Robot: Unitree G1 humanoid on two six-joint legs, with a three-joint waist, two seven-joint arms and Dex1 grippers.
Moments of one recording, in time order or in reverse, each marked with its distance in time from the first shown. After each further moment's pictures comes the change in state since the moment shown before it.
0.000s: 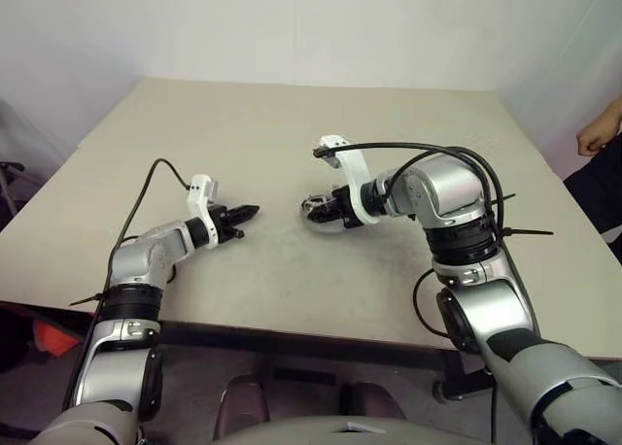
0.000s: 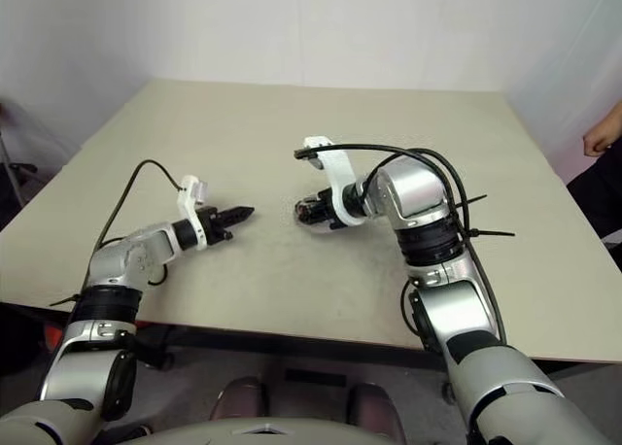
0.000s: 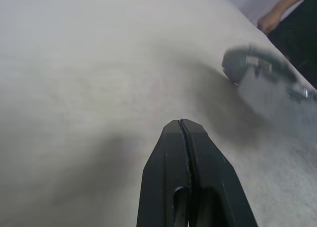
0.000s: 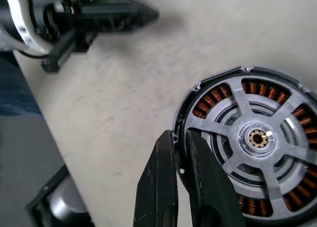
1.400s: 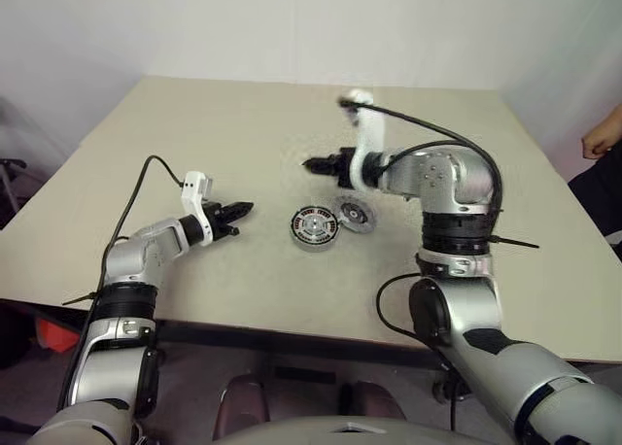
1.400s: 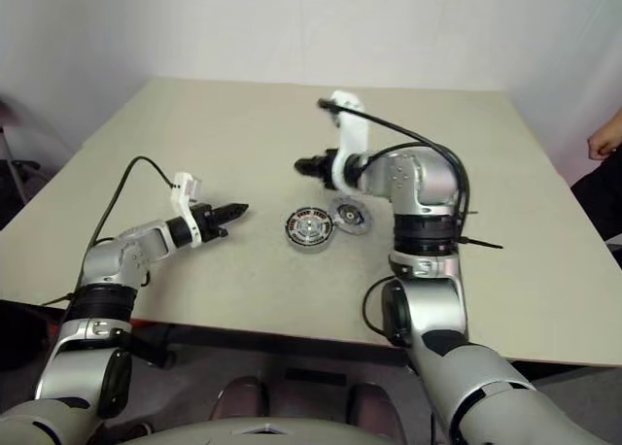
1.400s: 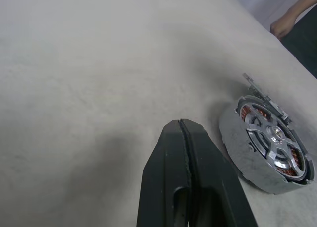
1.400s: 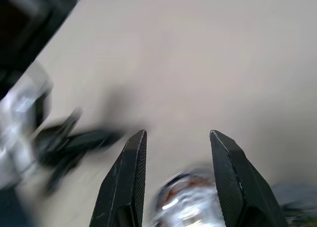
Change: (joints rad) left arm -0.006 0.002 -0.004 0.008 0.002 -0.017 0.003; right arm -0.012 0.104 -0.415 0.069 0.092 -0.287 -0.371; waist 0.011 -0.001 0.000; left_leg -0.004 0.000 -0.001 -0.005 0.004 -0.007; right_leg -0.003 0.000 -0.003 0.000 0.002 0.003
